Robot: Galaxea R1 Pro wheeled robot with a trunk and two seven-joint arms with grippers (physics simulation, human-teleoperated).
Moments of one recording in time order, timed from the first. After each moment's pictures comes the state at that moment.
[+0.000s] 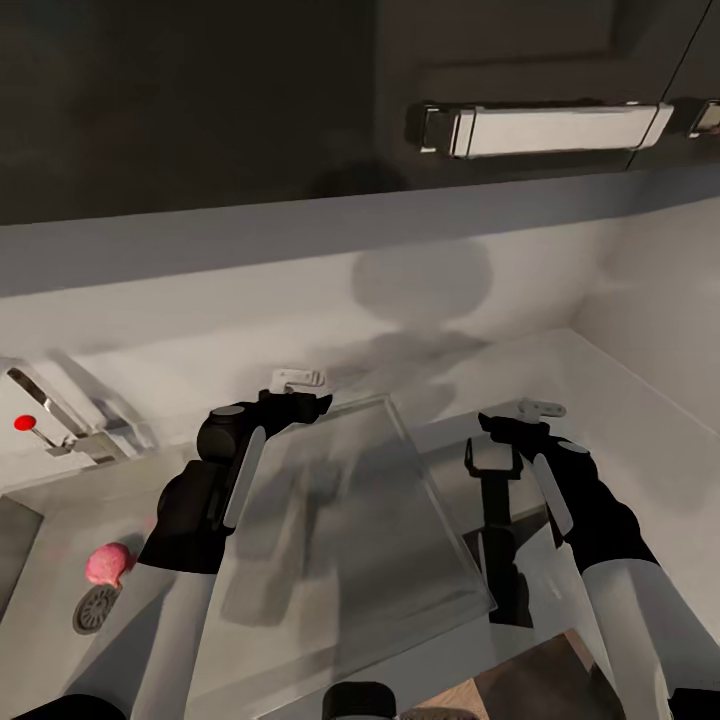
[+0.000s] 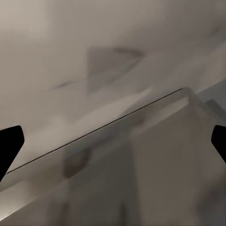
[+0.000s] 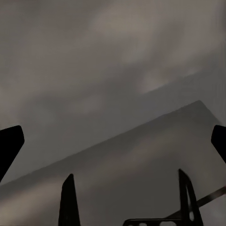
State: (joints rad) left arm -0.78 -0.13 -0.13 -1.40 0.01 0.81 -0.09; right arm -0.78 -0.13 -0.05 -1.03 -0.17 0.43 0.03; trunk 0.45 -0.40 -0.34
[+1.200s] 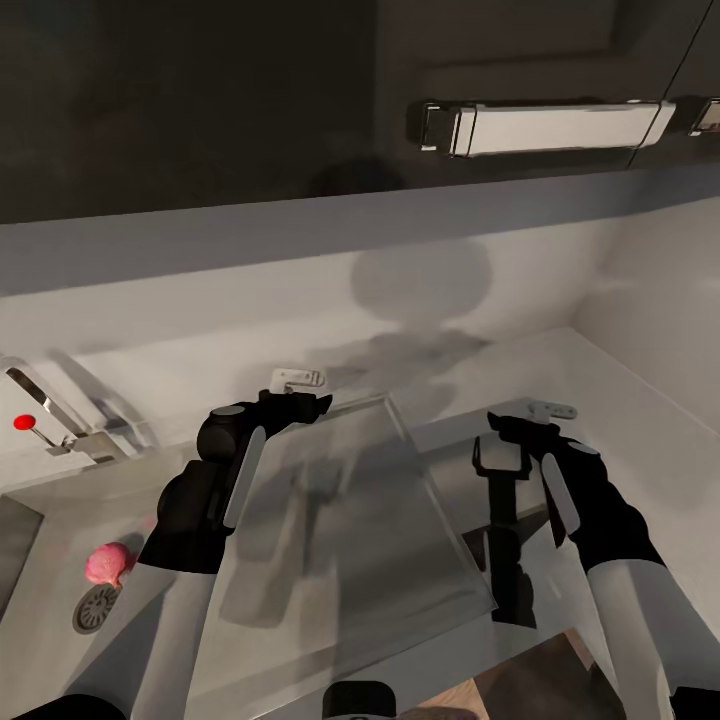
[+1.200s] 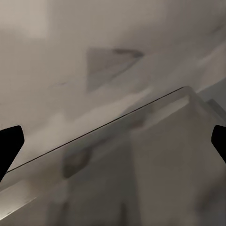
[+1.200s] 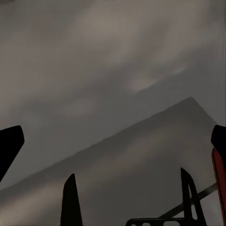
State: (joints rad) left arm -0.78 -0.13 -0.13 -1.40 0.01 0.81 -0.09; right arm -0.78 -0.14 -0.10 -1.03 -0.17 0.44 0.03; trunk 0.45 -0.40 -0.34
